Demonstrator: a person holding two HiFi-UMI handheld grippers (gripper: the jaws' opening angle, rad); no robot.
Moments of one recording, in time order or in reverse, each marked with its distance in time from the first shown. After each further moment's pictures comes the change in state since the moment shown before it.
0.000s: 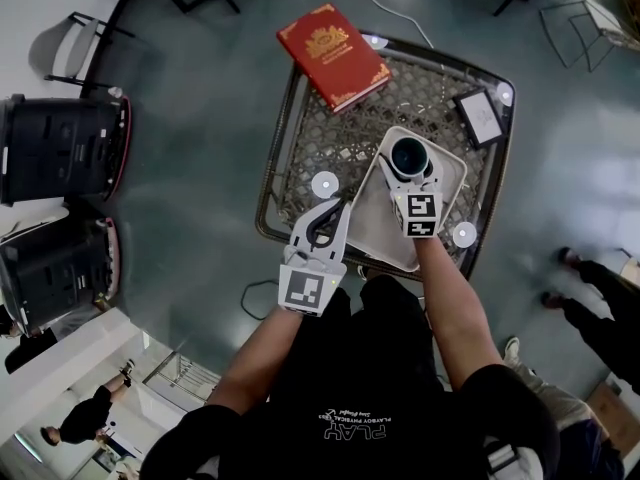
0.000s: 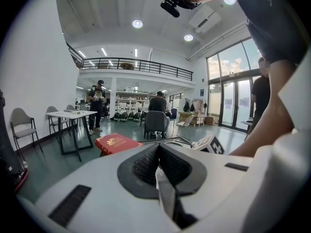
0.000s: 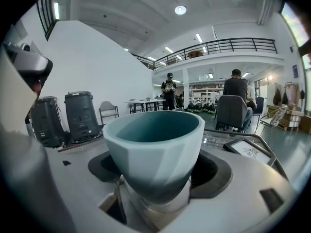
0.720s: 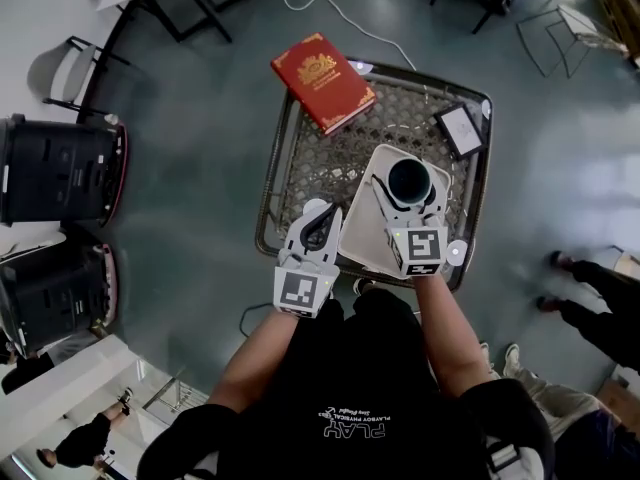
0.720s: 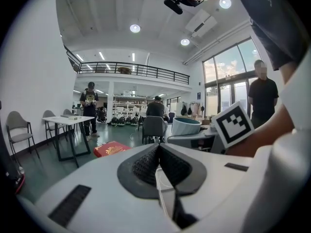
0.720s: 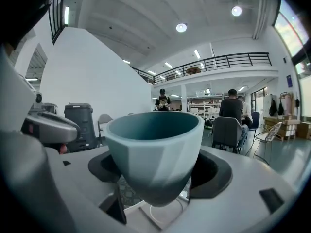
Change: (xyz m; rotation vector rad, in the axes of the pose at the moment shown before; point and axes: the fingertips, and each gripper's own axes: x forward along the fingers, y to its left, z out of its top) left arm -0.003 0.007 0.027 0.025 -0.035 -0.032; right arm -0.084 0.022 0.124 -0.031 -0.155 -0.040
